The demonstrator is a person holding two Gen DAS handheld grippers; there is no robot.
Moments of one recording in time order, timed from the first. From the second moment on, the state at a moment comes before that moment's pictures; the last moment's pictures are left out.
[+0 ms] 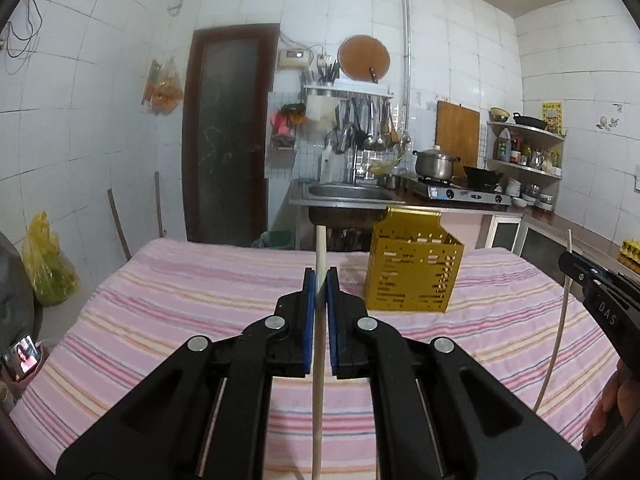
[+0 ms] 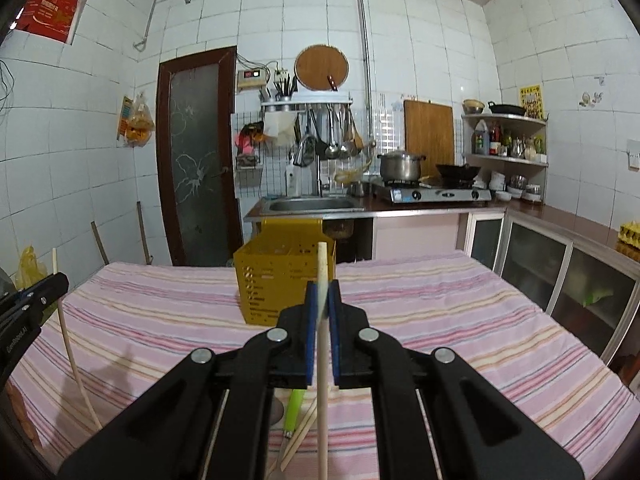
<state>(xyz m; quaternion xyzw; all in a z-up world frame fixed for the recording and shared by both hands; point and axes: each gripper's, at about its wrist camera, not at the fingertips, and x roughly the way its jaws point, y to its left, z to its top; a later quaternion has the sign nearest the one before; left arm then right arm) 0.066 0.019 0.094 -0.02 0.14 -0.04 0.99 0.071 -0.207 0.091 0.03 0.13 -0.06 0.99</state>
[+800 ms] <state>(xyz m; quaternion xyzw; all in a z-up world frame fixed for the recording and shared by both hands) 0.225 -0.050 0.227 -0.05 0.00 -0.13 0.99 0.229 -0.245 0.210 0.06 0.01 -0.05 1.00</state>
